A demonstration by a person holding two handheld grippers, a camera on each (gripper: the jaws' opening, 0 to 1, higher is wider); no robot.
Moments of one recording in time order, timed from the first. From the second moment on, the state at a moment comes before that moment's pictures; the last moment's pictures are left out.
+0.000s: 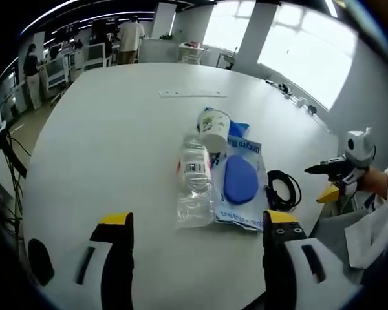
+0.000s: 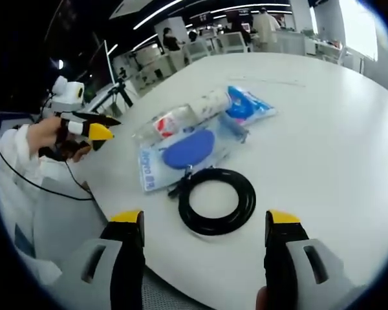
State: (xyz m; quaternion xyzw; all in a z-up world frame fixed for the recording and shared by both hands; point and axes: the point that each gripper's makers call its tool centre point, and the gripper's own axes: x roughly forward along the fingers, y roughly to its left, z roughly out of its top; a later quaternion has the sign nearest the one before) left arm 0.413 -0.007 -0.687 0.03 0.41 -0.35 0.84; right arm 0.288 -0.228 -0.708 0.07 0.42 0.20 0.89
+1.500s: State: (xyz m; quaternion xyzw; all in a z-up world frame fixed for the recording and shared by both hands) left arm 0.461 -0.071 -0.743 0.03 0.49 -0.33 0.80; right arm 0.281 -0.215 -0.722 0.11 0.43 0.18 0.88
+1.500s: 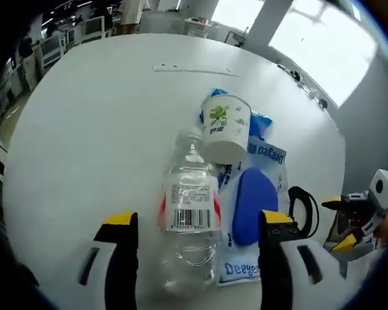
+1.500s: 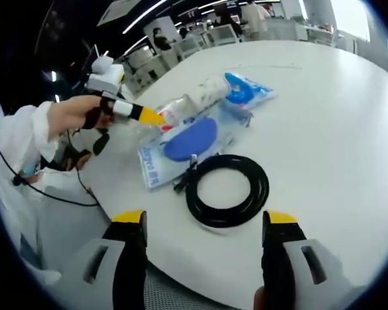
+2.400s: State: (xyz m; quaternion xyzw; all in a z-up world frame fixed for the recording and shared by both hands) left arm 0.475 -0.065 -0.761 0.11 0.48 -0.29 0.82; right arm 0.282 -0.250 -0.708 0.27 0.37 0.10 0.88
